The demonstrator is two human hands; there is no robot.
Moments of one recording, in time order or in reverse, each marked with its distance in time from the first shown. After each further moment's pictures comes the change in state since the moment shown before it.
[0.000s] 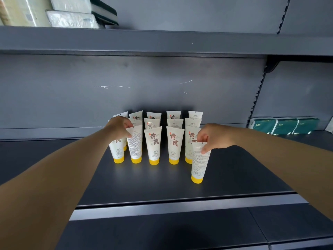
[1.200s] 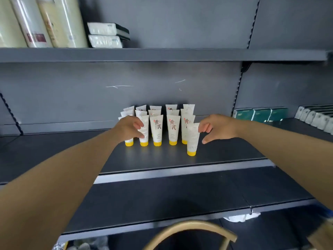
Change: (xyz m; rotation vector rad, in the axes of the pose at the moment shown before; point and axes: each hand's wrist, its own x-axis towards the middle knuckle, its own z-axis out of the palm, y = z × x) left_hand -0.133 0.008 -0.024 -0.189 -0.067 0.110; right_hand -0.130 -0.058 0.004 0.129 0.121 0.087
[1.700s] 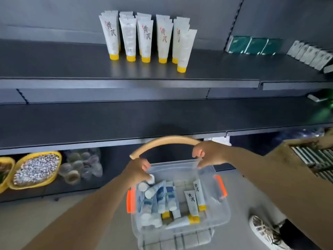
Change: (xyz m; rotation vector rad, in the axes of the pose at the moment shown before) left_hand -0.270 -0.149 0.268 -0.100 -0.487 -0.262; right_hand -0.170 0.025 0.277 0.005 -0.448 0.161
